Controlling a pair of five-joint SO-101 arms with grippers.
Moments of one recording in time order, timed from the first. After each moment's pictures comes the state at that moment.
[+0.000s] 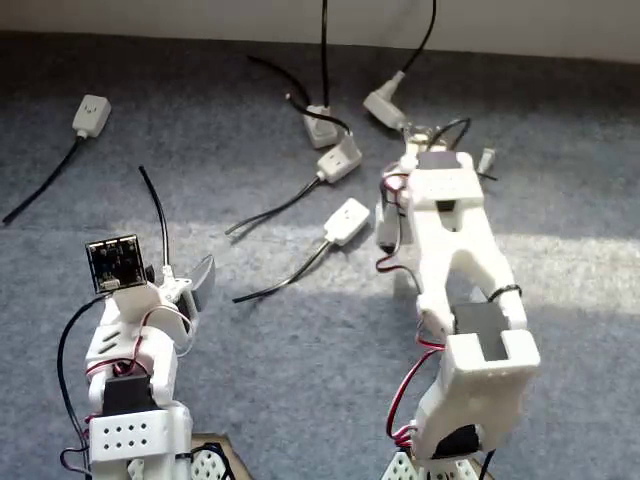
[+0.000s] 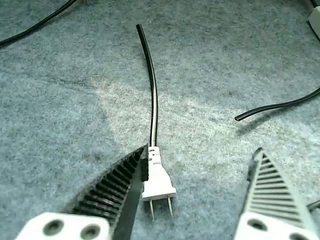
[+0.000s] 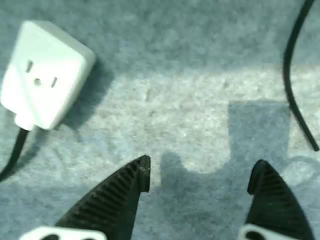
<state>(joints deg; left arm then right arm) -14.2 -92.3 96.6 39.2 5.8 -13.6 16.6 -0.7 76.4 -7.8</state>
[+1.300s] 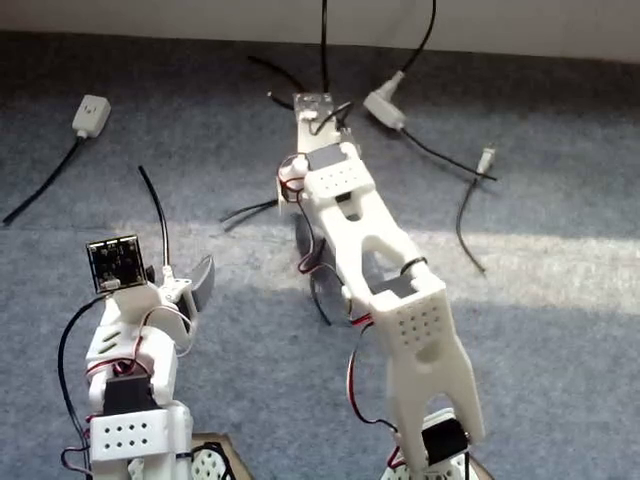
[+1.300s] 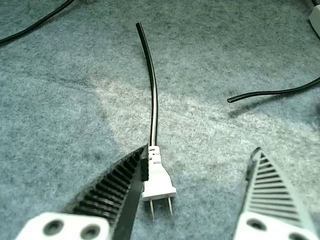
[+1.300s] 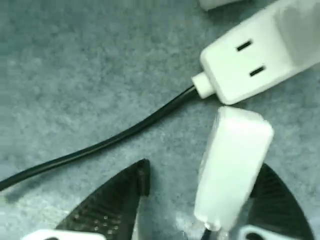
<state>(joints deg) -14.2 -92.3 96.6 39.3 5.8 -28.4 47.6 -34.2 63.7 -14.5</state>
